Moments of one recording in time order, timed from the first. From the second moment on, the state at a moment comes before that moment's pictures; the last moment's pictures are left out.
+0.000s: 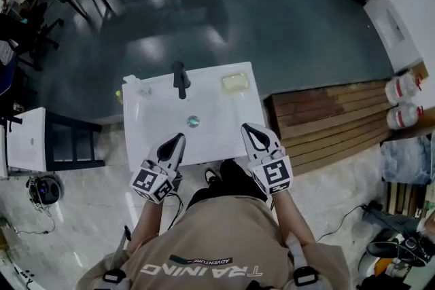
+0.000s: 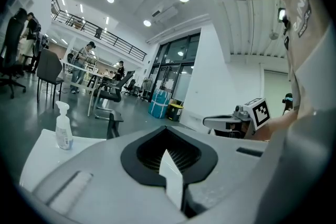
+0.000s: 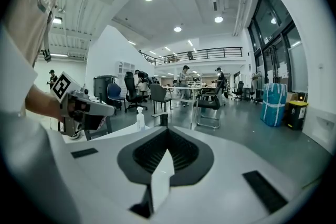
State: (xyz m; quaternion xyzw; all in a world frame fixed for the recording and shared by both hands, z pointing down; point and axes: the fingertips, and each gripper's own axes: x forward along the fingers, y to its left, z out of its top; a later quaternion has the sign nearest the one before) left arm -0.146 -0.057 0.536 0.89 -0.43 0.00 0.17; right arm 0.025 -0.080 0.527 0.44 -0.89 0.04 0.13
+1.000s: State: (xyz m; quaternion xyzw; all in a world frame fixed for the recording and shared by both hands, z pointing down) left arm -0.072 -0.170 0.512 0.87 -0.46 0.03 0.17; right arm 0.087 -0.192 0.576 0.38 -0.91 0.07 0.12
